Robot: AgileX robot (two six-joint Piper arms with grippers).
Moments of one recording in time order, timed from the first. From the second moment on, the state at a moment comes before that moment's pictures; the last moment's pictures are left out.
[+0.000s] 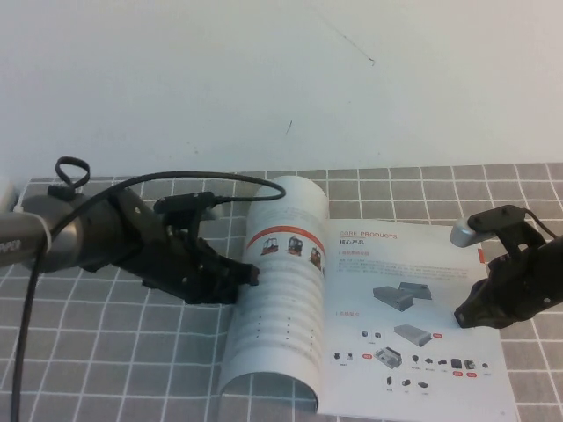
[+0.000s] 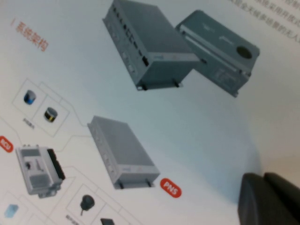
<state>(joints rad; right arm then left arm) 0.15 1.92 -0.99 0.76 0.56 -0.98 -0.30 1.94 -1.15 -0.69 0.47 0.38</state>
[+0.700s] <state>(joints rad) 0.08 1.79 -1.17 0.44 0.72 -0.81 -0.46 1.81 -1.37 -0.81 0.60 0.46</state>
